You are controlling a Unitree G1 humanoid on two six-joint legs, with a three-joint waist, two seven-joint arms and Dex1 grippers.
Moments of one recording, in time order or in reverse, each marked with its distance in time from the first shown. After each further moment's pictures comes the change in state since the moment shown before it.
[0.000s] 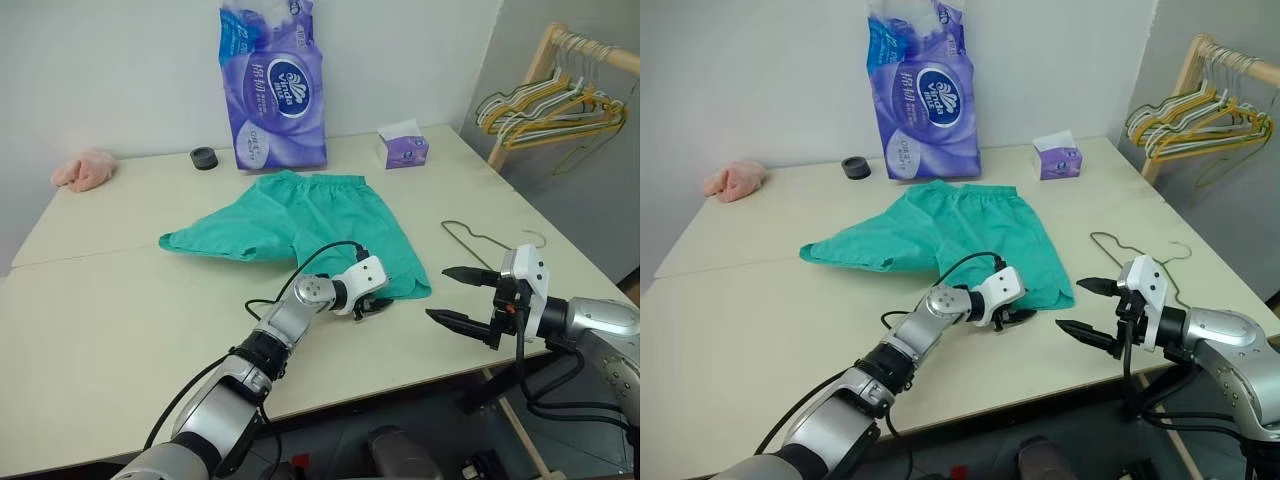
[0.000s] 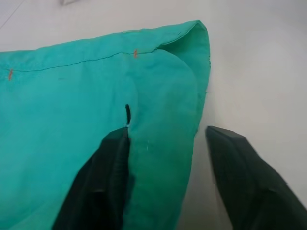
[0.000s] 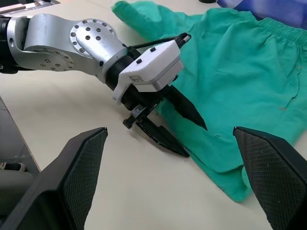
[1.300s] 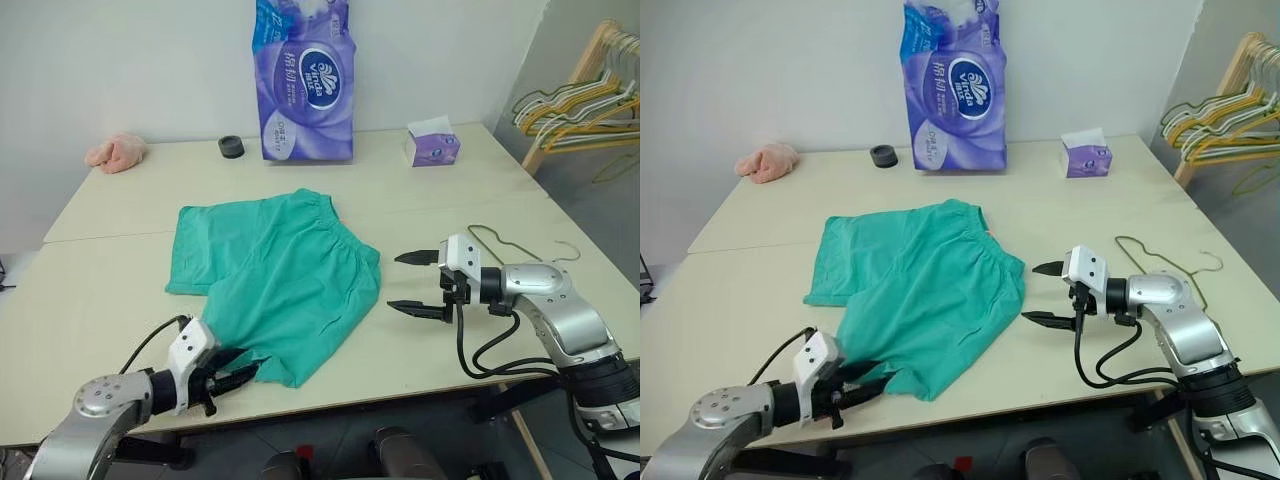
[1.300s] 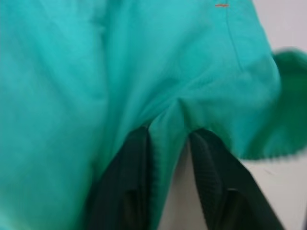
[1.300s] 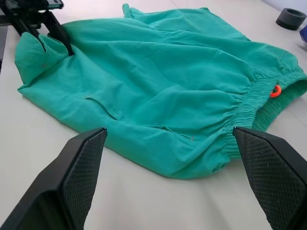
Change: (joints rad) left arm 0.965 0.566 0.622 -0.862 -0.548 0.380 -0.194; right arm -0.342 0.117 0.315 0.356 -0.280 -0.324 0.175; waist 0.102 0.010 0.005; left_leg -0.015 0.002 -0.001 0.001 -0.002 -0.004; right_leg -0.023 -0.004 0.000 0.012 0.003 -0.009
